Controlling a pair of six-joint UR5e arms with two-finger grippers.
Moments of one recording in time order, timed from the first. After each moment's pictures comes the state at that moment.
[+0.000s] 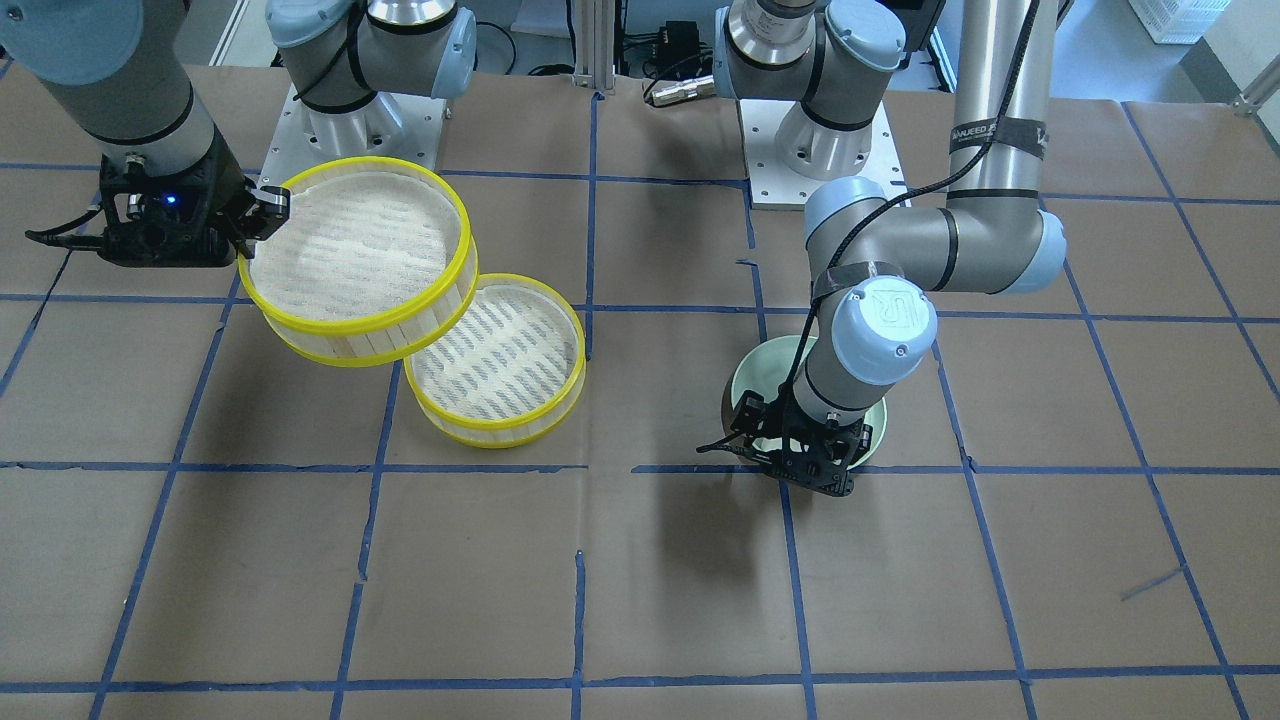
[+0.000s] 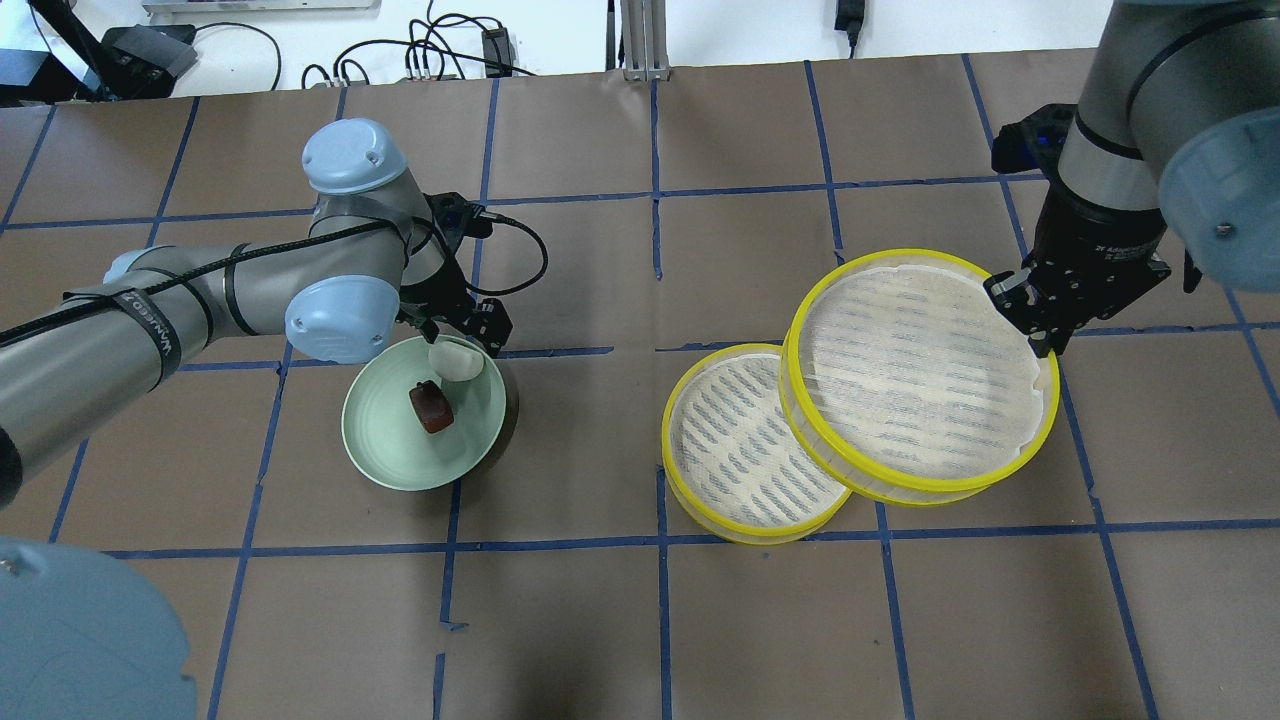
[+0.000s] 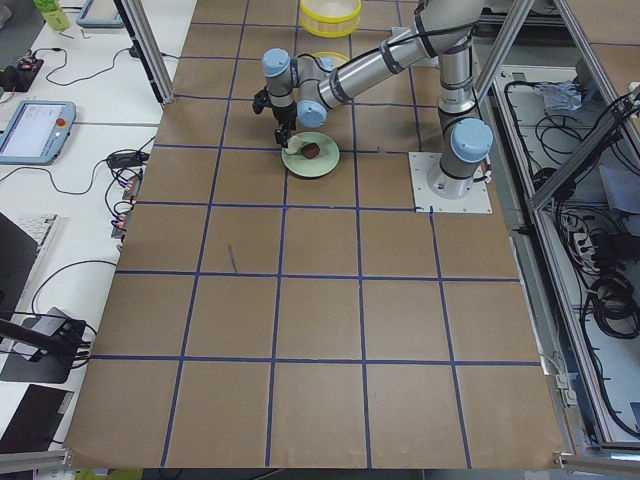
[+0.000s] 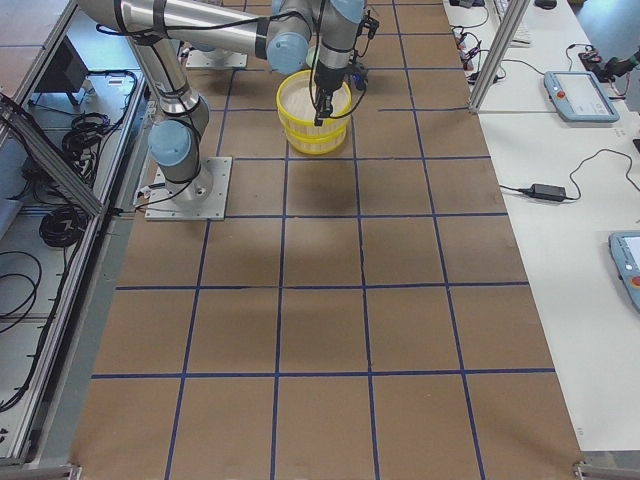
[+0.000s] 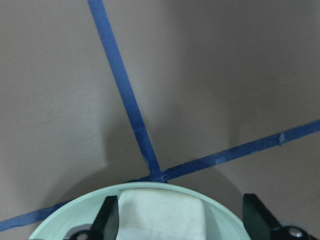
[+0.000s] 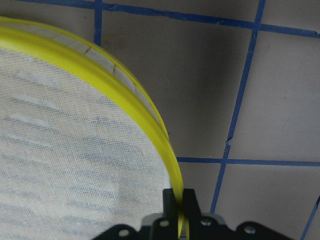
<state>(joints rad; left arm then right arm) -1.58 -1.96 -1.86 -0.96 1.55 0.30 1.45 -1.62 1.78 -1.54 -1.73 -0.21</state>
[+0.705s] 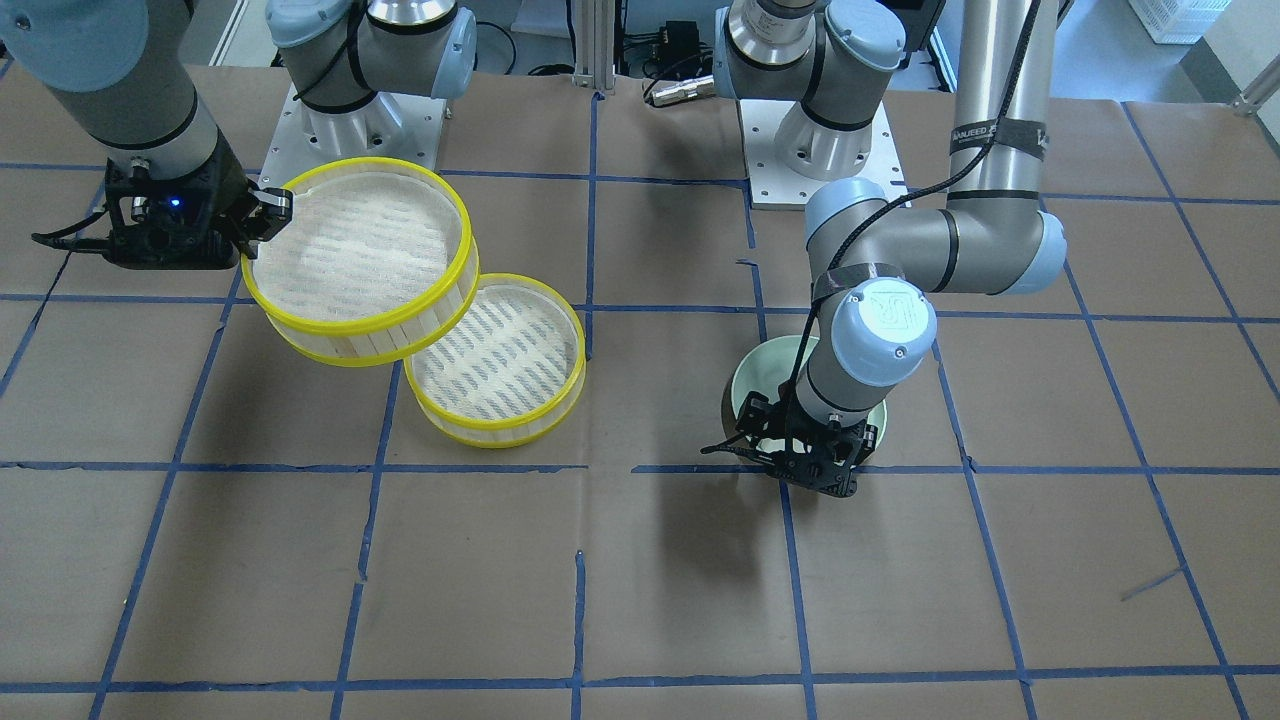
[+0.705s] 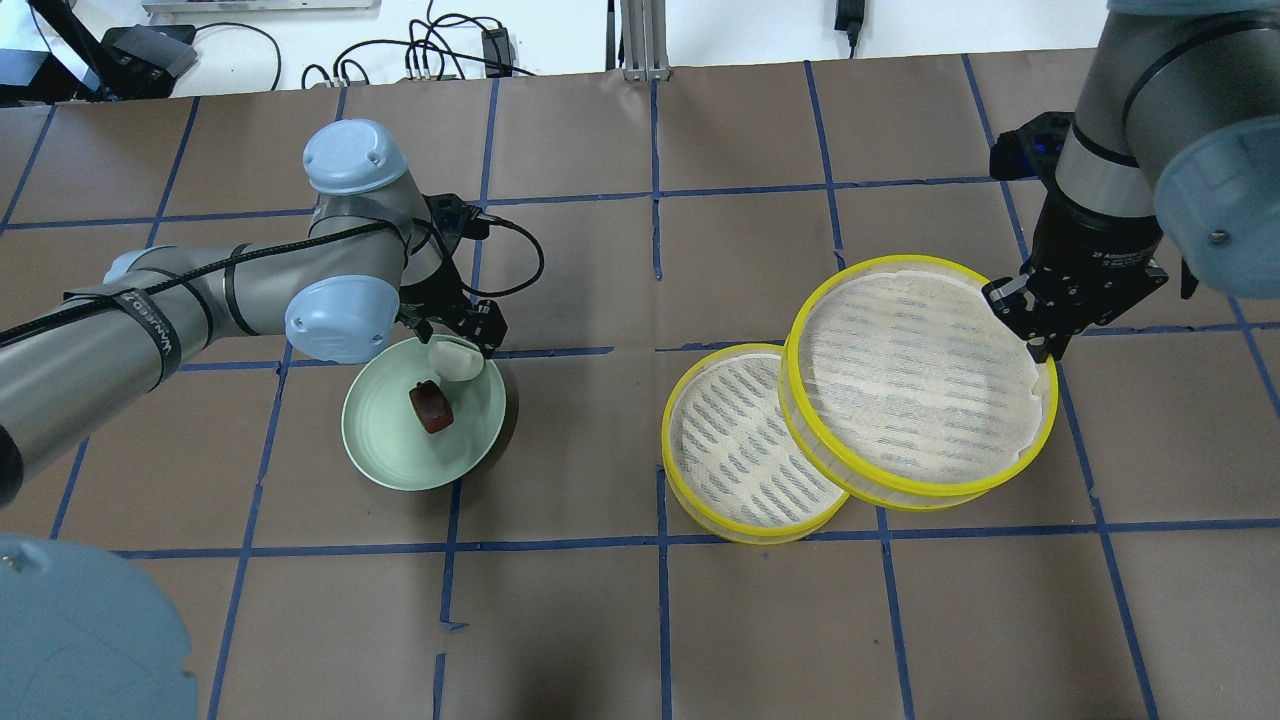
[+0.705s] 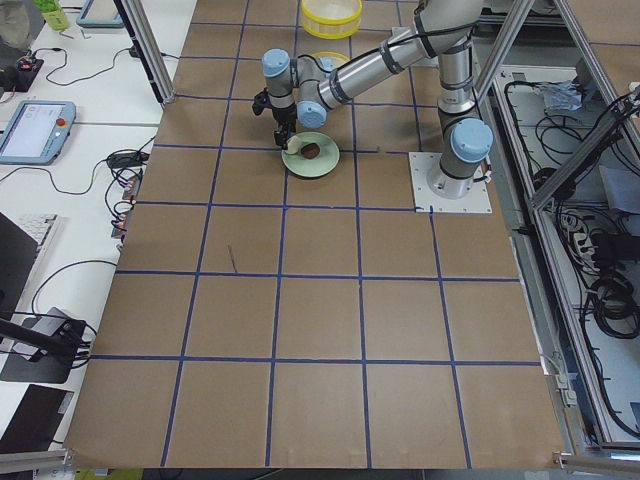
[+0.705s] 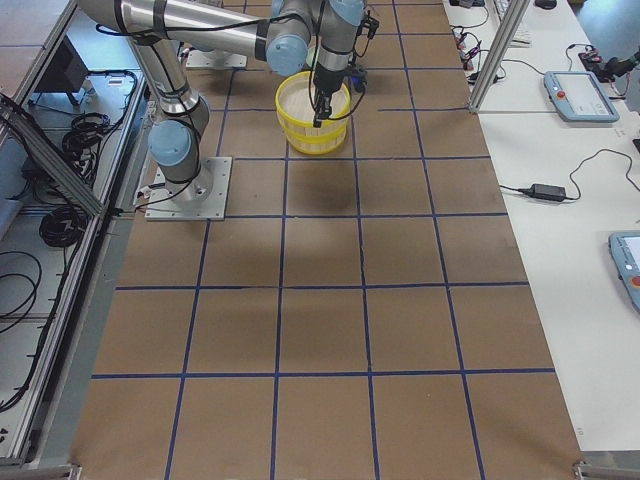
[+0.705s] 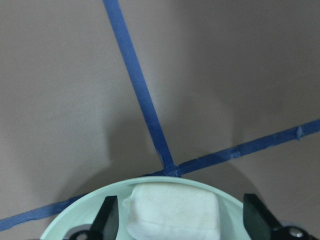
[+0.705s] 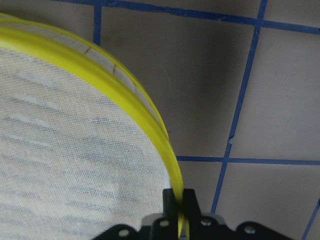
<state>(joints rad) -1.58 -1.96 -1.86 -0.96 1.57 0.30 1.45 -1.62 1.78 -1.55 -1.73 -0.21</state>
